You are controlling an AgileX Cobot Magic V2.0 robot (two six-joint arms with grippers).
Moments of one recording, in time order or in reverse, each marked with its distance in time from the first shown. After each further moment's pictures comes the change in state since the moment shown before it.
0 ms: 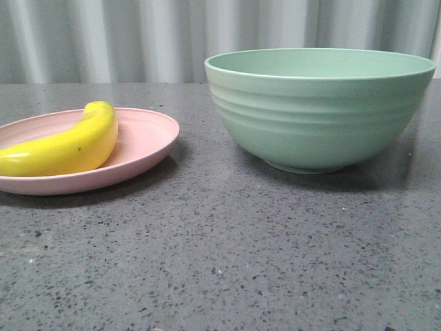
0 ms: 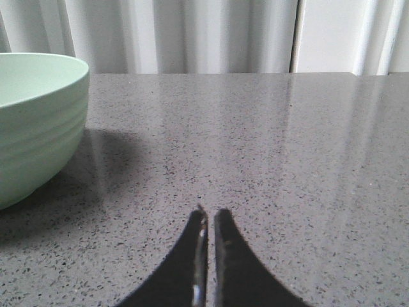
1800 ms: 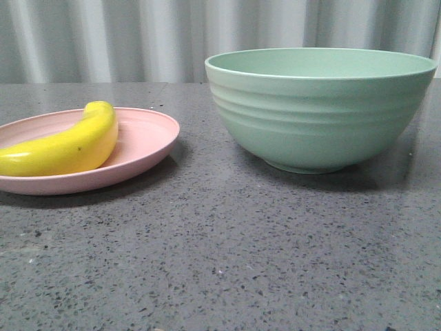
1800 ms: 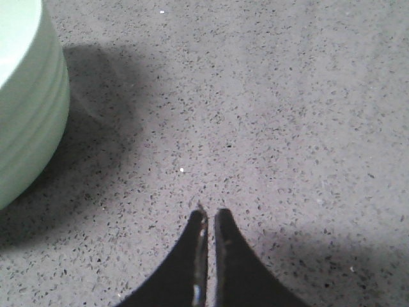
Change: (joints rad) left arm 0.000 0.583 -0.249 -0.037 -0.405 0.000; right arm 0.000 0.654 -0.384 0.178 0.227 0.000
